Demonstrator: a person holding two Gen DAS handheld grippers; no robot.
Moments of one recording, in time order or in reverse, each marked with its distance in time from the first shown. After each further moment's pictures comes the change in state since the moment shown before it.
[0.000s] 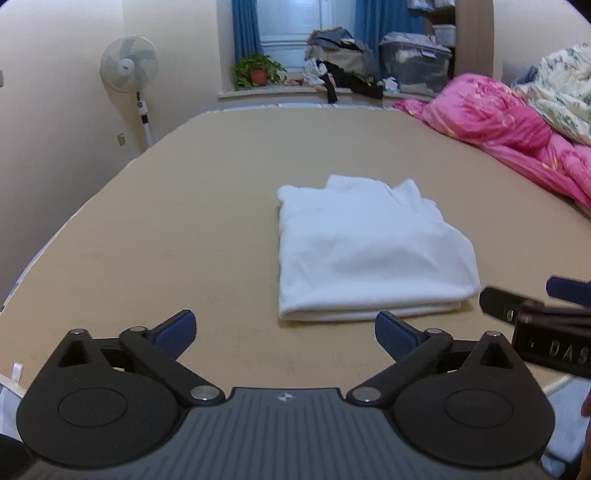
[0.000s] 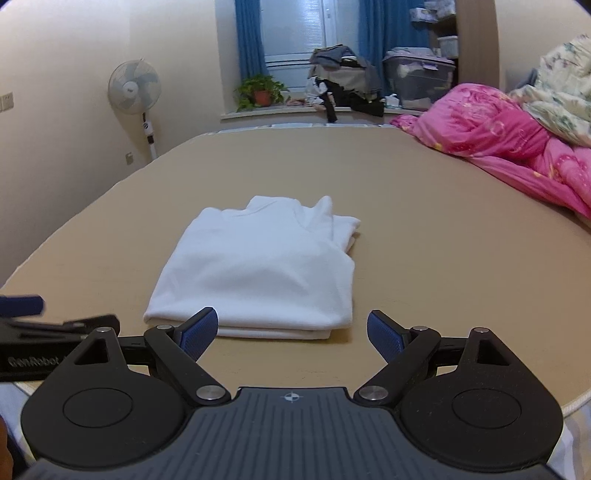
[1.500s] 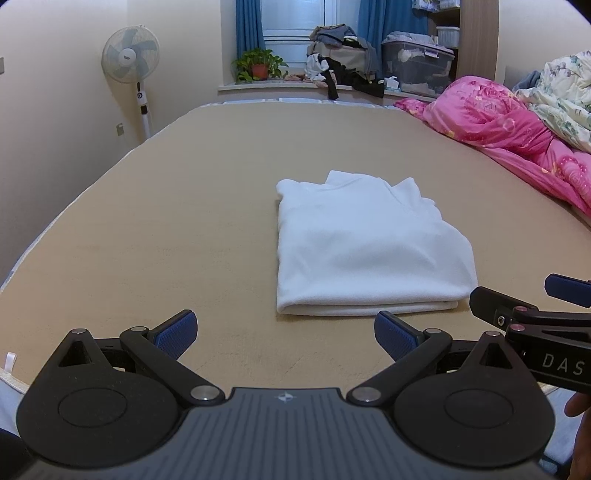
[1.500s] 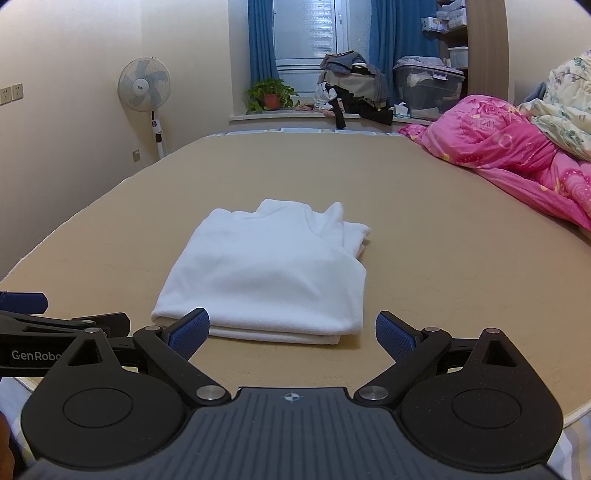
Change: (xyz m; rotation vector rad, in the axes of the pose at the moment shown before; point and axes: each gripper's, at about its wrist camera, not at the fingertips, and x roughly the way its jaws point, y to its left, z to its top) left arm -0.002 0.009 0.001 -0.023 0.022 -0.020; right arm -0.005 0.015 0.001 -0.027 -0.021 0.005
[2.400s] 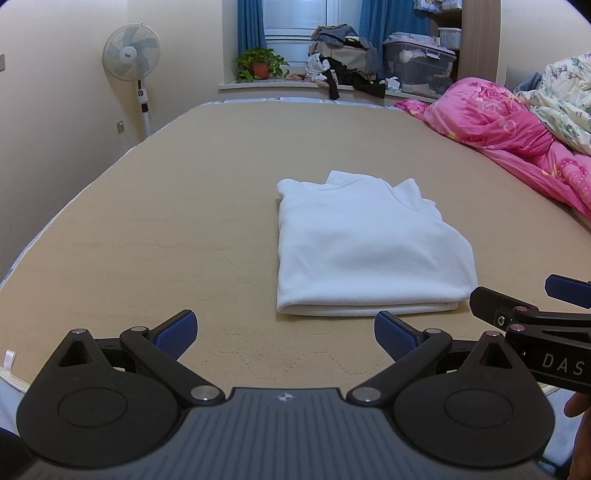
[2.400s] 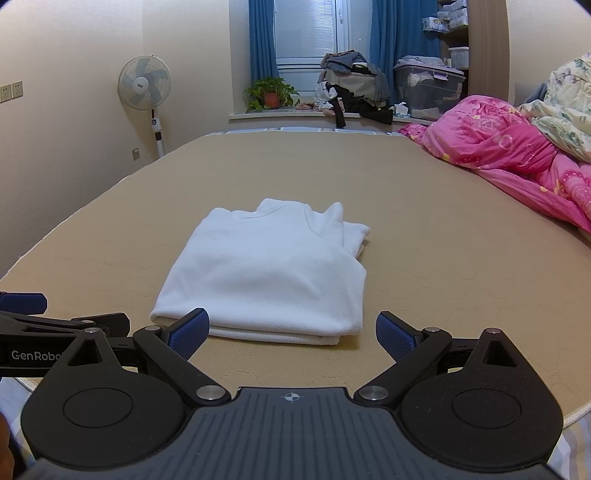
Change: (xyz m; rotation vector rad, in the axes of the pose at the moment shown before) left arm 0.002 0.003 -0.001 -0.005 0.001 -0.003; right arm -0.001 -0.003 -0.001 -0.006 0.003 0.001
